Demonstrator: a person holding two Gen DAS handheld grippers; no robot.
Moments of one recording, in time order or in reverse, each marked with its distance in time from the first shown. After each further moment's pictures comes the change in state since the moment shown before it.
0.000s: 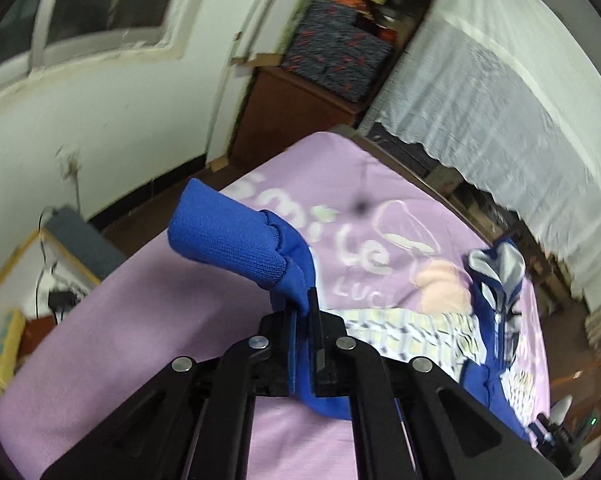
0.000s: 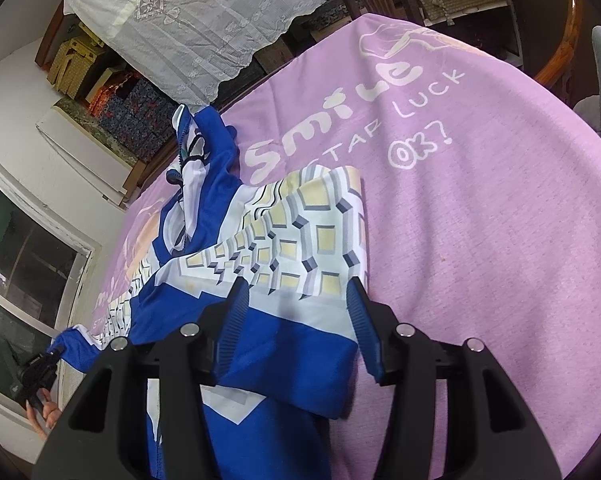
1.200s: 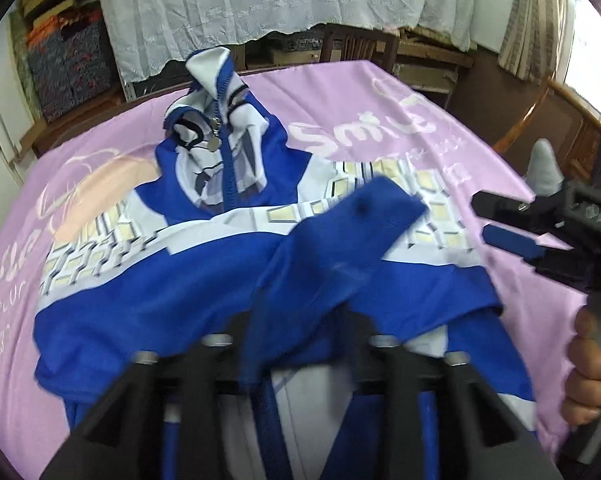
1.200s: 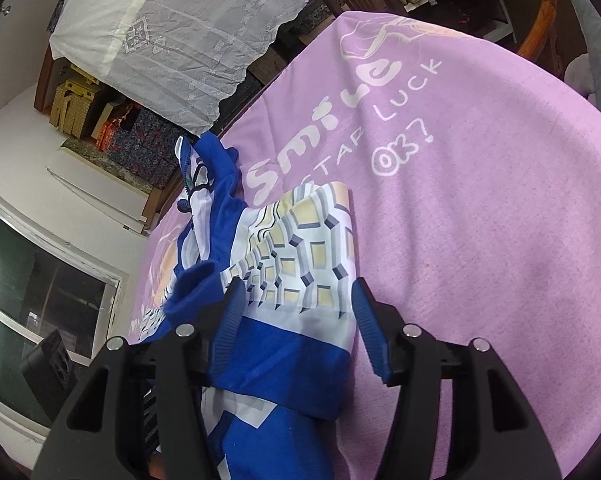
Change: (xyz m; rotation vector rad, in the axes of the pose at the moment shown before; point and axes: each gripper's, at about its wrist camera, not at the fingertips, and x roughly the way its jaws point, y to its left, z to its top) left arm 0.079 -0.318 -0.216 0.763 0.242 -0.220; right arm -0.010 -0.021 0.009 0.141 -0.016 0.101
